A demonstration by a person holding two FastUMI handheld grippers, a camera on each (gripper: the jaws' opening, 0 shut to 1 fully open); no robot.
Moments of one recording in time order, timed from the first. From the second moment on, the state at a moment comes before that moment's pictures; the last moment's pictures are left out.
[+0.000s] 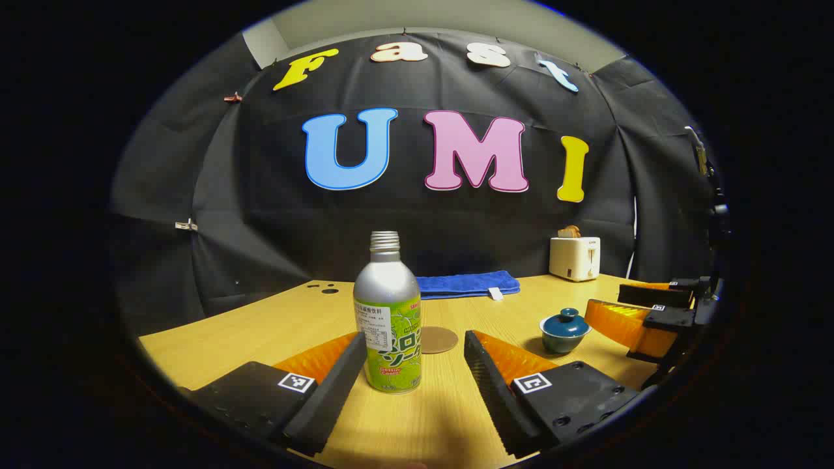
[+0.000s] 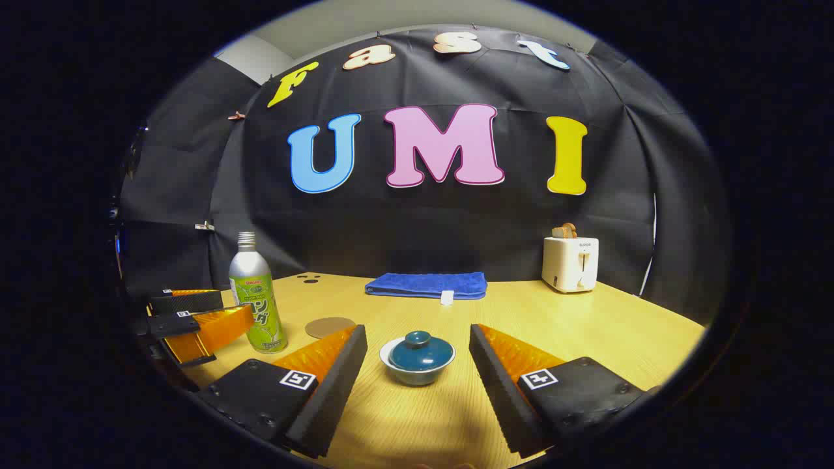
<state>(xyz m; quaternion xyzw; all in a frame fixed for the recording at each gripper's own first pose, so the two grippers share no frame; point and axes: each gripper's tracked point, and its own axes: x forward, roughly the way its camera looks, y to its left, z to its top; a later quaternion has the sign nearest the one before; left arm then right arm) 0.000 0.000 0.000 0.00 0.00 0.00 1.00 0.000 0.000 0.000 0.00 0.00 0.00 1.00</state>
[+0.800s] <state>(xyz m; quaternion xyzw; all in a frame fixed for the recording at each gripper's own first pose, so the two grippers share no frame) 0.005 0.010 -0.001 0.00 0.00 0.01 1.00 0.000 -0.005 -0.001 0.00 0.00 -0.01 1.00</state>
